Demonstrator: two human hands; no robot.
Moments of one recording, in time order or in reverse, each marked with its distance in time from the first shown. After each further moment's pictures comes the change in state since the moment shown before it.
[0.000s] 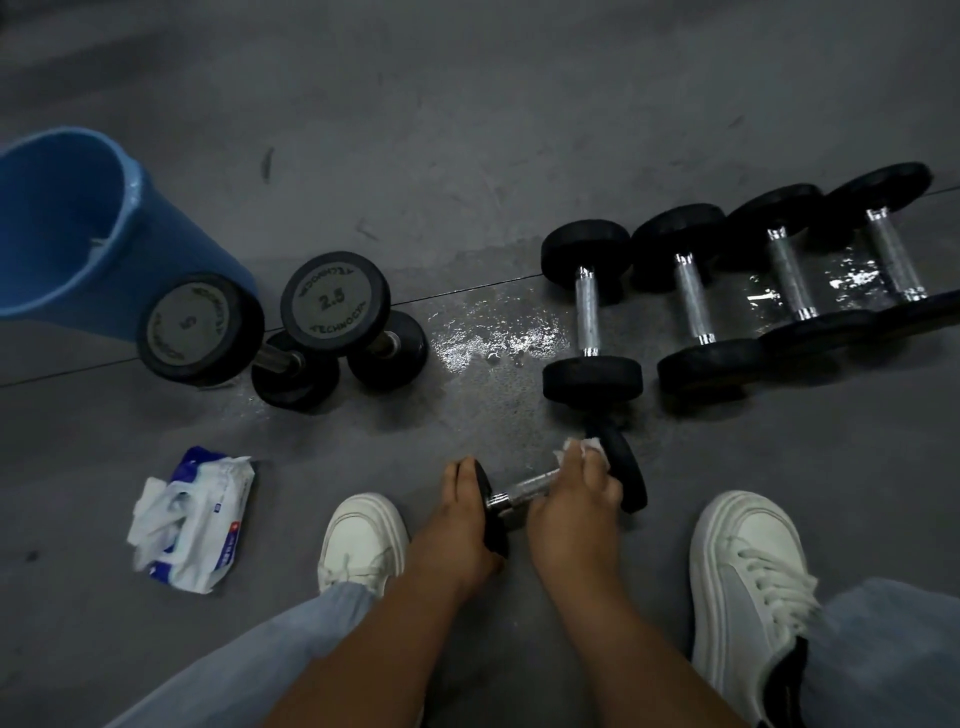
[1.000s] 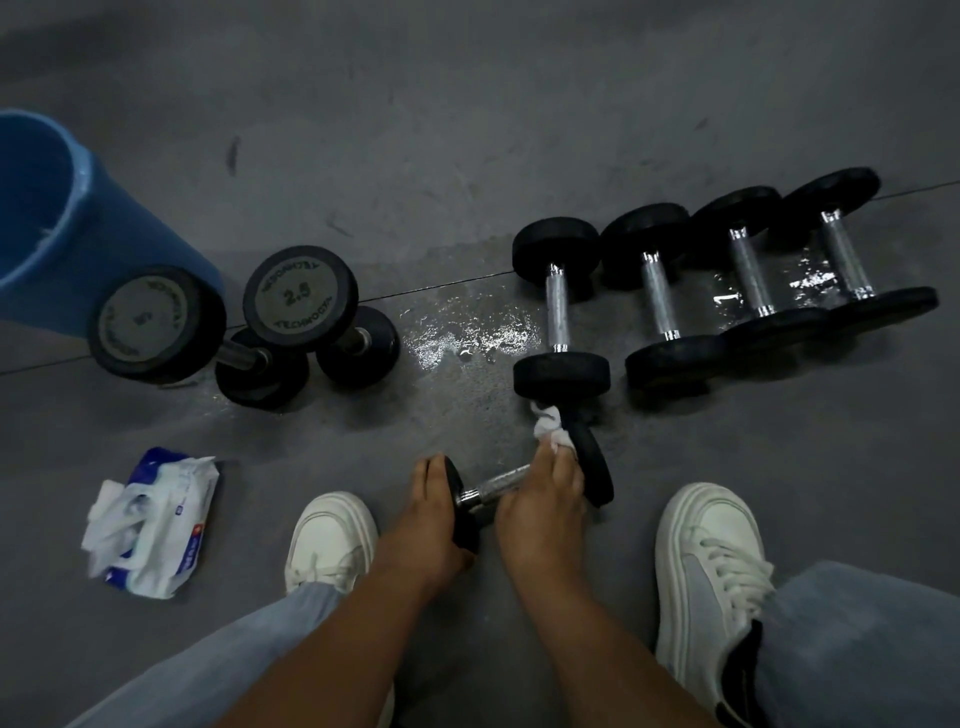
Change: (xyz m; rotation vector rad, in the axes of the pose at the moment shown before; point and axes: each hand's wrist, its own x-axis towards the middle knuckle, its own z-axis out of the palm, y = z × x) left_hand -0.001 0.000 0.001 -0.012 0.021 0.037; right_hand -0.003 0.000 0.007 0.042 0.180 -0.035
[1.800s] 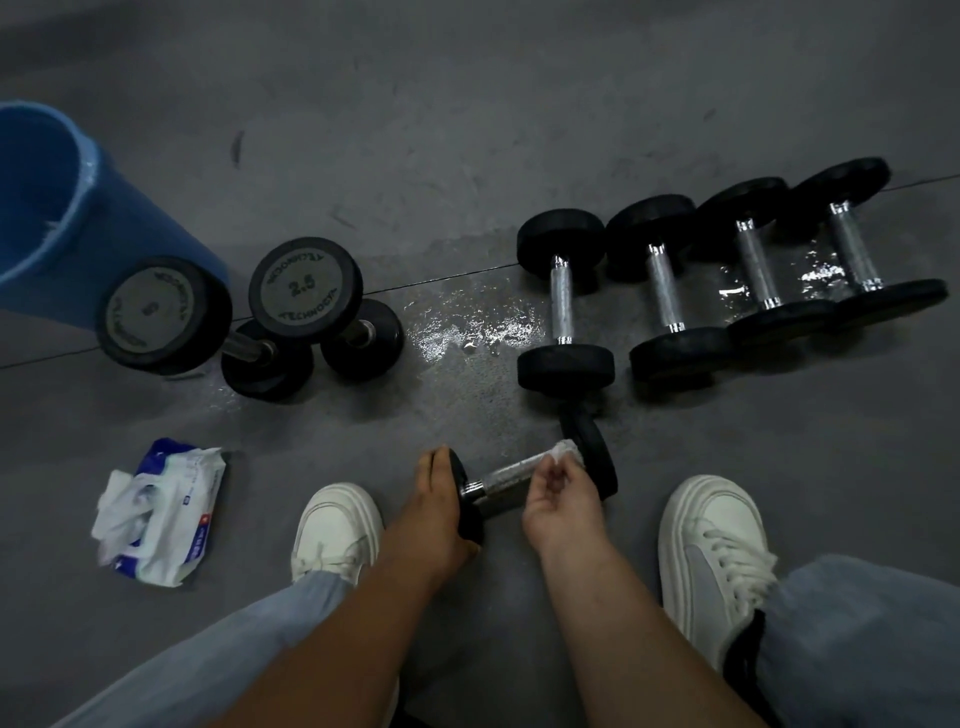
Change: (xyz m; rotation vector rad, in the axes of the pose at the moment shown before) left_hand -0.005 0.007 -0.003 0.029 -0.002 -0.030; right_hand 0.030 0.003 -0.017 1.952 0.021 1.329
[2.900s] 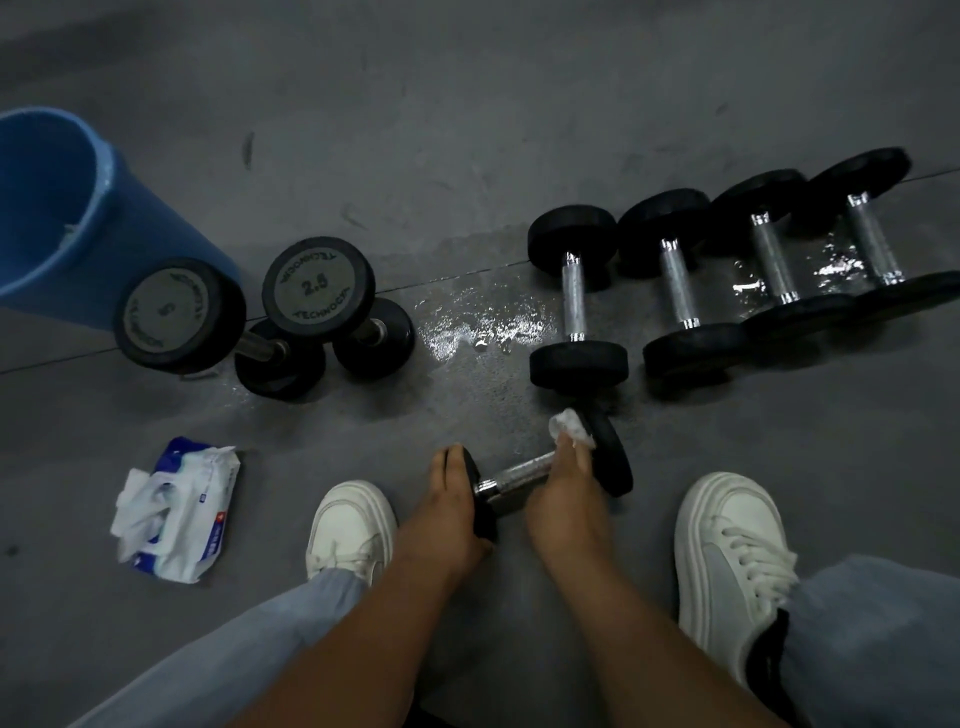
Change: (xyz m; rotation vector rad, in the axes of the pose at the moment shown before) left_hand -0.001 -0.003 0.003 0.034 -0.008 -0.021; right_hand 0.008 0.009 -0.034 -1.972 -0.178 -1.054
